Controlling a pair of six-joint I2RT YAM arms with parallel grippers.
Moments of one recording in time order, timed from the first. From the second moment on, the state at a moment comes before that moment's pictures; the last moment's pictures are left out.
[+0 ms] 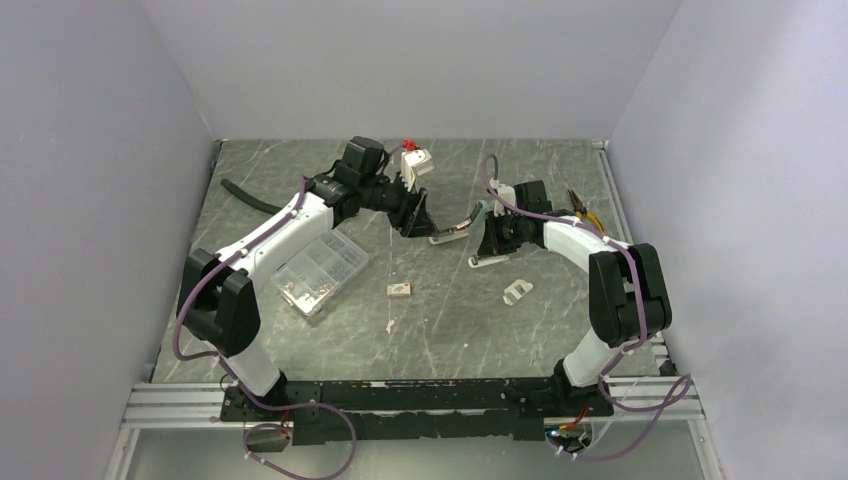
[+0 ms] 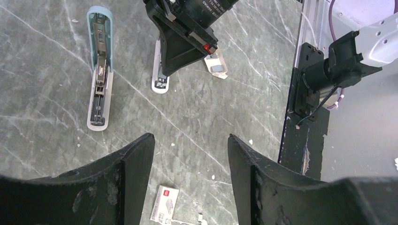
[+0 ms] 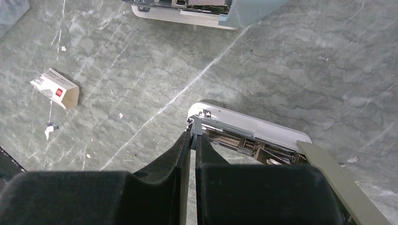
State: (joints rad) left arm -0.56 1.66 1.43 -0.38 0.78 0.09; right arm 0.21 1.65 0.98 -0.31 -0.48 0.03
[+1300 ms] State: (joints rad) left arm -0.56 1.66 1.43 -0.38 0.78 0.09; right arm 0.22 1.66 0.97 -0.29 -0.45 0.03
